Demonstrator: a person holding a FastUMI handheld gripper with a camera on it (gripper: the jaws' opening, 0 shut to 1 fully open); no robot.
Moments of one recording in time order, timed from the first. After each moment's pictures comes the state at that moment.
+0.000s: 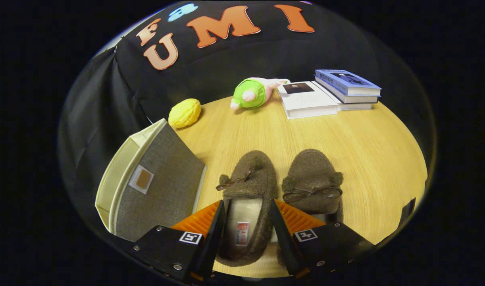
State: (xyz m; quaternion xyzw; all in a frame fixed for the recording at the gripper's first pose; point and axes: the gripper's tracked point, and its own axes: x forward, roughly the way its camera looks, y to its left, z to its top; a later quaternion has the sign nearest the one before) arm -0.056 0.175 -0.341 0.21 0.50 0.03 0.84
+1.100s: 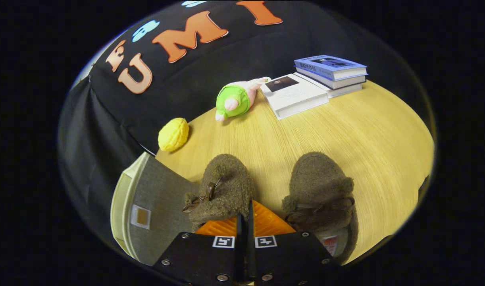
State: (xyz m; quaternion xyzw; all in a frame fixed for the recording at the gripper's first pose) arm -0.029 0.174 -0.323 0.35 0.48 -0.01 0.80
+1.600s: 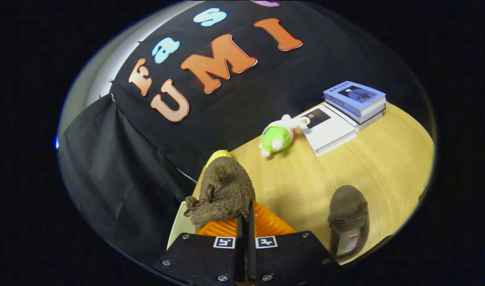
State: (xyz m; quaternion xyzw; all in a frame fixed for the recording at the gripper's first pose) arm 0.031 0.199 -0.175 0.40 0.37 0.05 0.84
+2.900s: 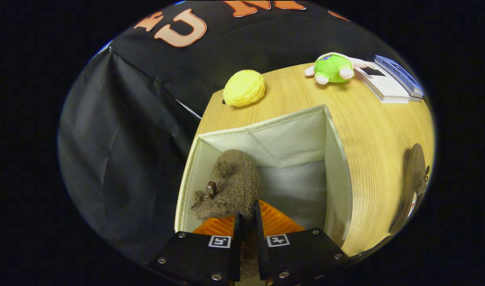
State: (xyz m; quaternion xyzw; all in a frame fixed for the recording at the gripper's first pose) arm 0.005 0.418 -0.244 0.31 0.59 0.13 0.73
